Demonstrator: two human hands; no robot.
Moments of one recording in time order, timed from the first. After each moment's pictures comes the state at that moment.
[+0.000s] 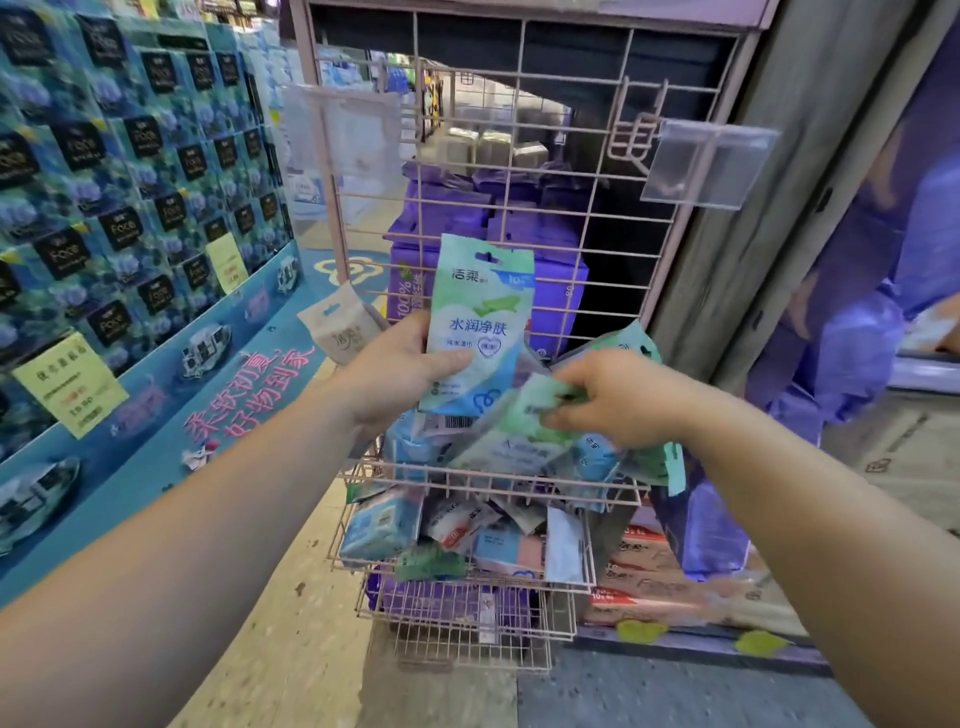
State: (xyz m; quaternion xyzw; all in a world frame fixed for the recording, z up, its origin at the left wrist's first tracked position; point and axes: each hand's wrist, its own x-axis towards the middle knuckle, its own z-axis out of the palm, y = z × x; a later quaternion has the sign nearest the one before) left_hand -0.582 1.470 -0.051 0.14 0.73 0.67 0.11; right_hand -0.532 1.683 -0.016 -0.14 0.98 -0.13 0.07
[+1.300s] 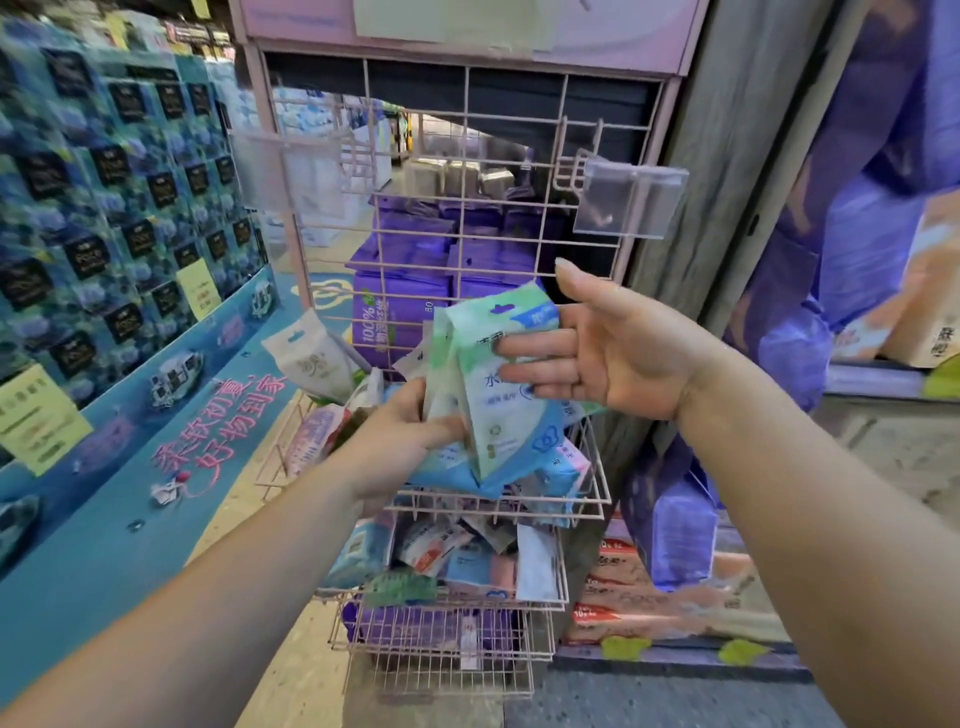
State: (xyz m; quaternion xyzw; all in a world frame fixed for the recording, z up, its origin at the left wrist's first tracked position) left_hand -0.553 1.500 -0.078 0.13 0.68 0.71 0.14; right_hand -0.524 1.703 0.034 -0.03 0.70 -0.69 0.18
